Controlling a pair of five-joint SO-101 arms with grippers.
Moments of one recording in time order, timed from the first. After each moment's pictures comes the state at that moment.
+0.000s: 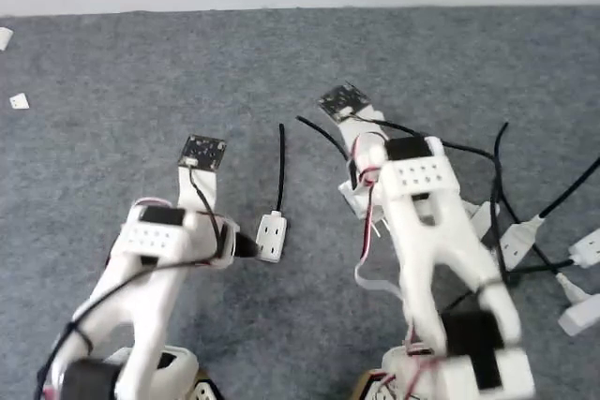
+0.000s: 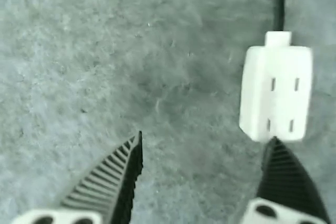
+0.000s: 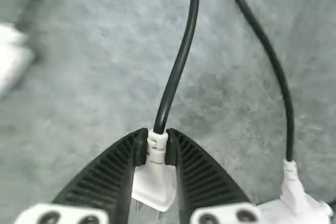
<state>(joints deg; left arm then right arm) 3.1 -18.3 54.6 56.4 2.2 -14.0 -10.5 23.9 67.8 23.5</state>
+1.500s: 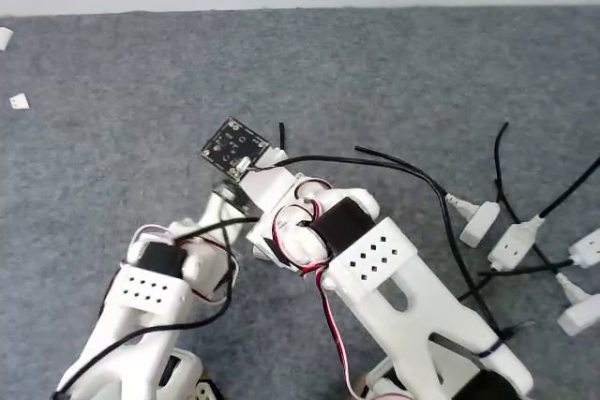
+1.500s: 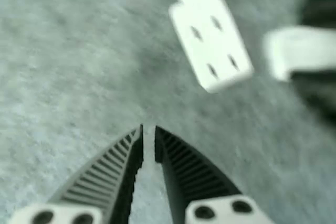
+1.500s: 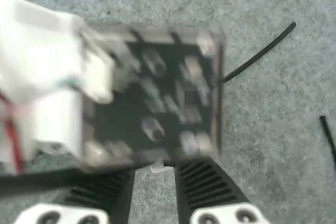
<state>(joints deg) 8.8 -43.6 67.3 58.4 -16.6 -41.5 -27.3 28.8 67.0 11.5</state>
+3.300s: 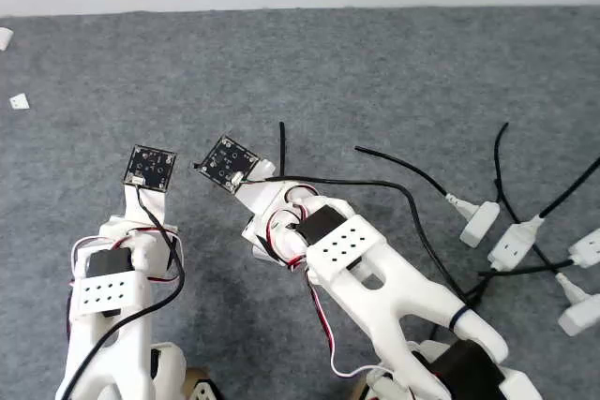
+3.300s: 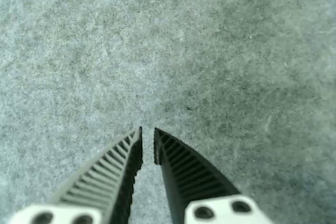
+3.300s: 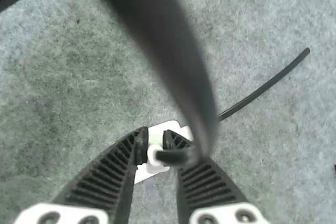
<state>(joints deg) -13.7 -43.8 71.3 47.7 -16.2 -40.7 -15.9 42.2 38.7 19.5</state>
